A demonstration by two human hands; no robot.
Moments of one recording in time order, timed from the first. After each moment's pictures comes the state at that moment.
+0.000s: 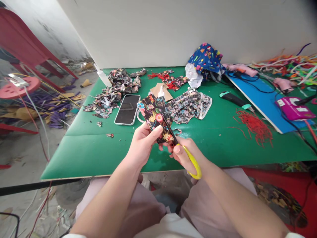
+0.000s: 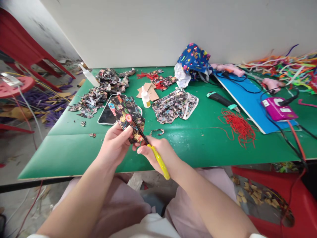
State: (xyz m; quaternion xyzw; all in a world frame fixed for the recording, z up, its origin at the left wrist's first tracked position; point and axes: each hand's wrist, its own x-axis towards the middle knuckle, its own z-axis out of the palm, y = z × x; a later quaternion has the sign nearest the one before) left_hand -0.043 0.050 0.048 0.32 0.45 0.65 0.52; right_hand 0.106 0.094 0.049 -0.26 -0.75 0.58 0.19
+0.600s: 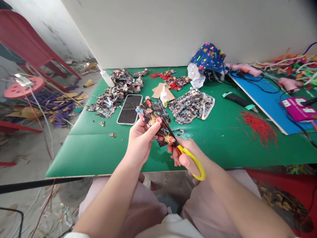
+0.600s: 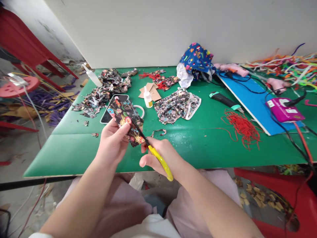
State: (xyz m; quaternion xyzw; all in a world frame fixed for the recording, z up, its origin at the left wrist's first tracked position) left_hand -0.046 0.055 0.051 0.27 0.44 0.73 0.44; right_hand 0.108 0.096 0.046 -0.26 -0.73 0.61 0.15
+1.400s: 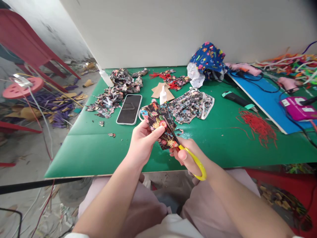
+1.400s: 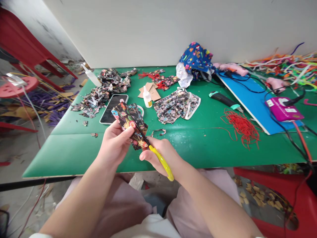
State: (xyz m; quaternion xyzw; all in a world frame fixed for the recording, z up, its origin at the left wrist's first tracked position) left_hand -0.044 0.052 0.047 0.30 0.45 0.70 0.47; right_hand 0.107 0.093 0.049 -0.27 -0.74 0.59 0.18
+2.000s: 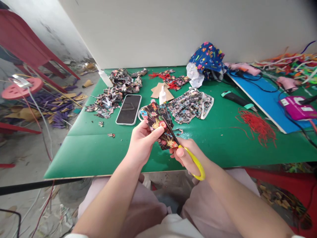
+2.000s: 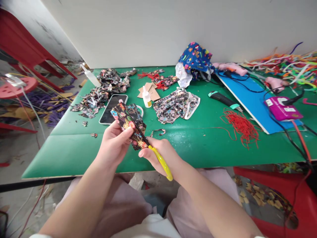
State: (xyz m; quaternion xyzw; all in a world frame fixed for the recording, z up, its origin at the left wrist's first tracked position) left_hand -0.045 0.053 0.047 0.29 0.44 0.70 0.48; right_hand 0.107 0.091 0.049 -0.29 -0.74 0.58 0.18
